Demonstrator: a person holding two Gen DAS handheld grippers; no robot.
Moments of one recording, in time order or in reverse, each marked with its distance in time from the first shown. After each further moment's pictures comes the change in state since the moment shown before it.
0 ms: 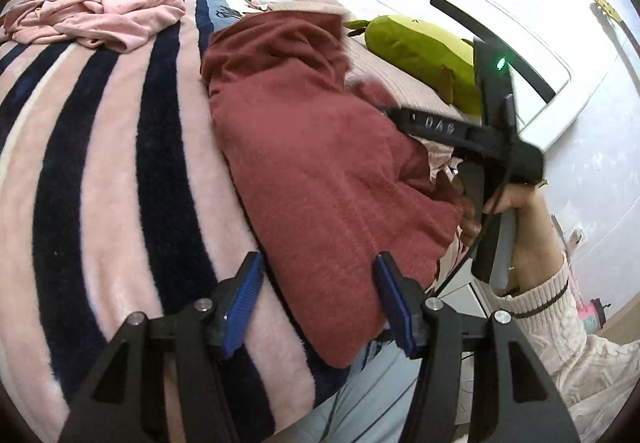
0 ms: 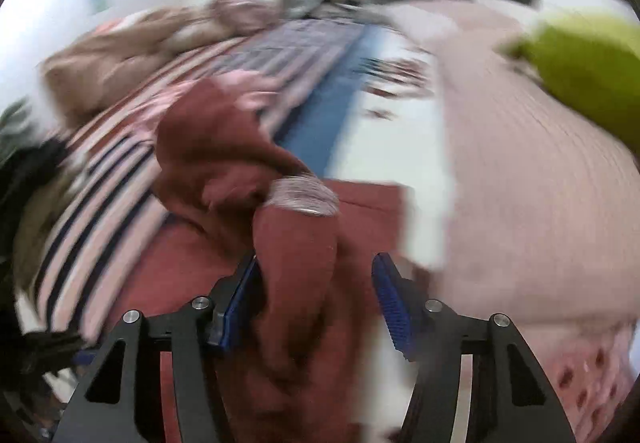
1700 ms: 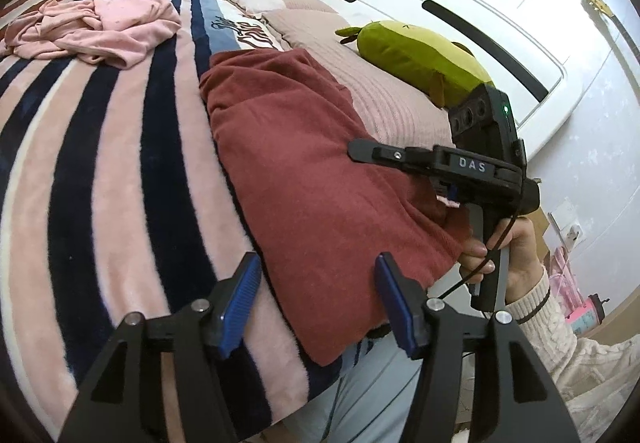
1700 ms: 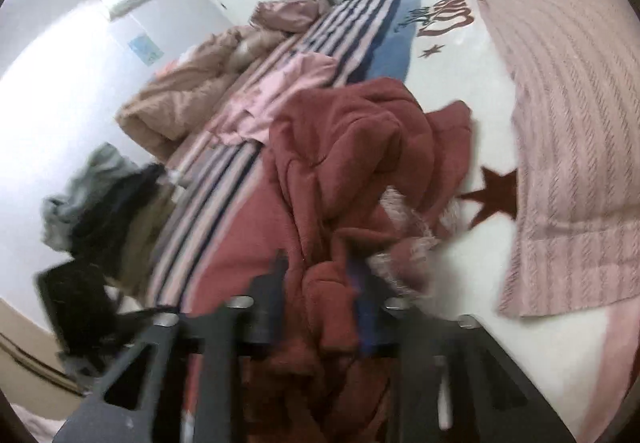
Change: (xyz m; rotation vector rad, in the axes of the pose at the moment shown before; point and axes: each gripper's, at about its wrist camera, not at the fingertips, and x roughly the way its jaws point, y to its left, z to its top) left arm -0.013 -0.009 0.001 0.020 -0.024 -0.004; right arm -0.010 -0.018 -0.048 0.177 0.035 0.589
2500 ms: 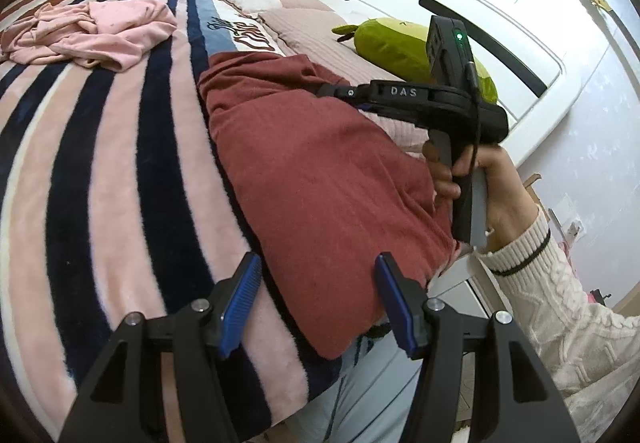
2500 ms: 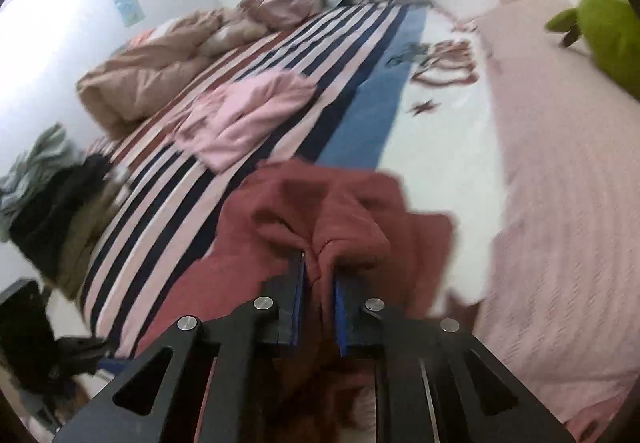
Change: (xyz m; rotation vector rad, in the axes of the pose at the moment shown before) left arm 0.001 -0.003 0.001 0.018 0.009 -0.004; right arm 0.028 0.015 0.069 -0.193 0.008 -0.315
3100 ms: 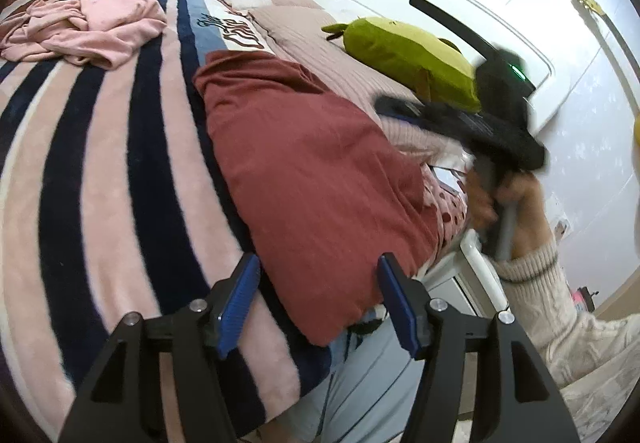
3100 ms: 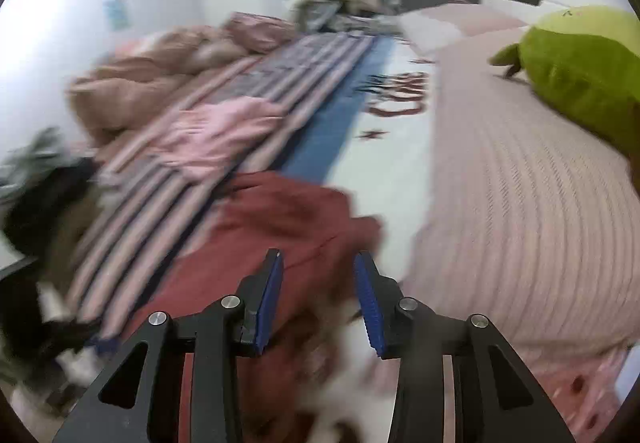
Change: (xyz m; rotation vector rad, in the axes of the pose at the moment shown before) left arm -0.003 0.004 0.006 -0.007 0.008 -0.045; right arm -0.074 0.004 -0.033 -0.040 -0.056 0.009
